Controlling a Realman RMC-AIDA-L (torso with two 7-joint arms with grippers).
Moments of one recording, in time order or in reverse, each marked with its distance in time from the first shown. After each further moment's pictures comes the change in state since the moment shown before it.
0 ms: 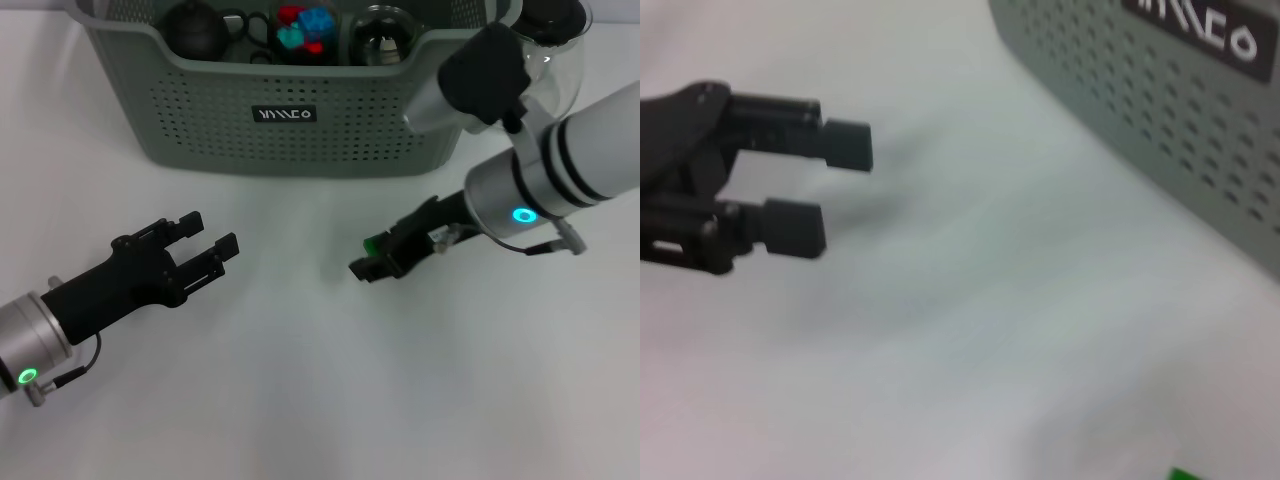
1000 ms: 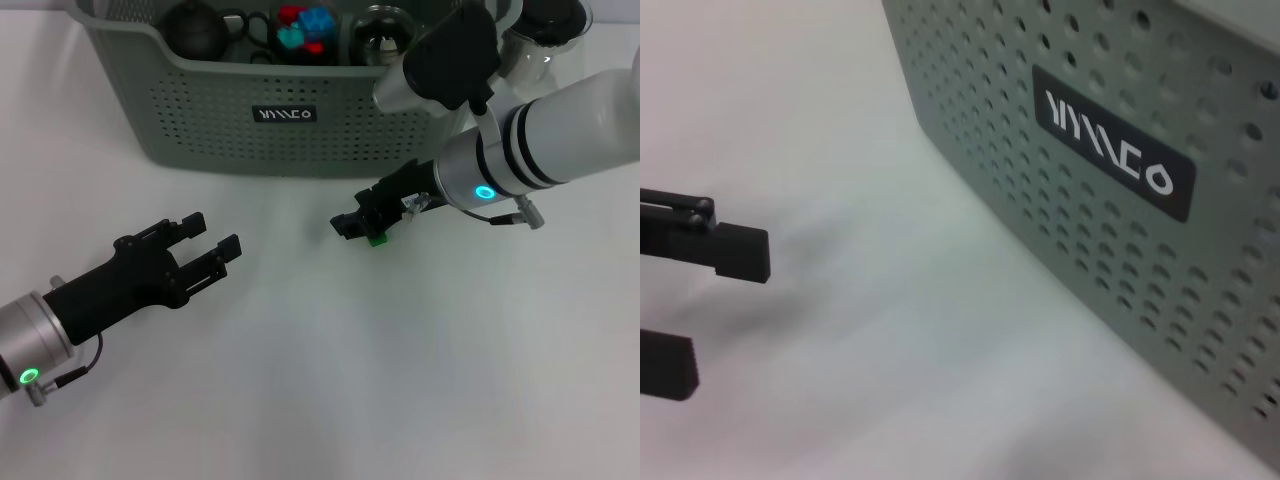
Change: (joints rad) left arm -0.002 0.000 0.009 0.001 0.000 0.000 0.000; right arm 0.080 0.012 -0.072 0.137 0.024 0.254 -0.005
